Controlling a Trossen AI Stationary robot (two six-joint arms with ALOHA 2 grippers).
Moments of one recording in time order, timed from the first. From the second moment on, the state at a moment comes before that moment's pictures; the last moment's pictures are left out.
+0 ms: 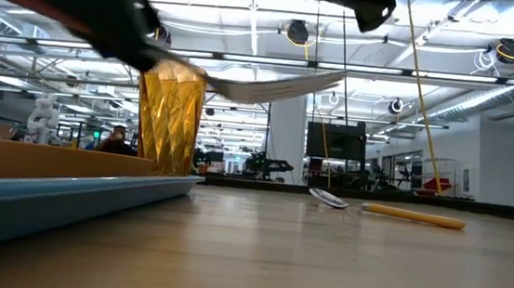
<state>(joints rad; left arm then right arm) -0.64 1.74 1.07 -0.19 -0.30 -0.53 0.58 1.70 0.94 0.40 0.53 0.16</state>
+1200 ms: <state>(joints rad) -1.06 1.74 0.97 -0.51 -0.52 -1.02 0.56 1.70 0.94 0.44 0.60 0.18</state>
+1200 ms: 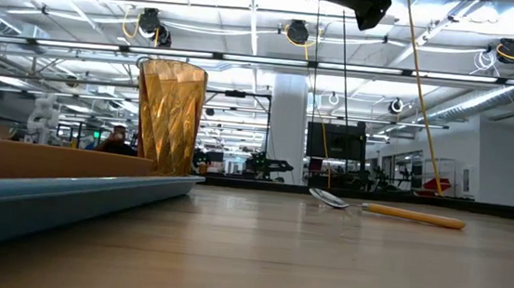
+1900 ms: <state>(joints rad) -1.09 1.74 0.85 -0.39 -0.53 -1.01 0.56 1.70 0.94 0.44 0.60 0.19</state>
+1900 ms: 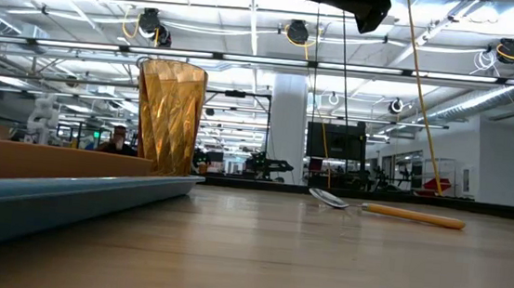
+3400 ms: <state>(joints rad) -1.09 1.74 0.85 -0.40 -0.51 -1.05 0.56 1.70 0.94 0.44 0.60 0.19</state>
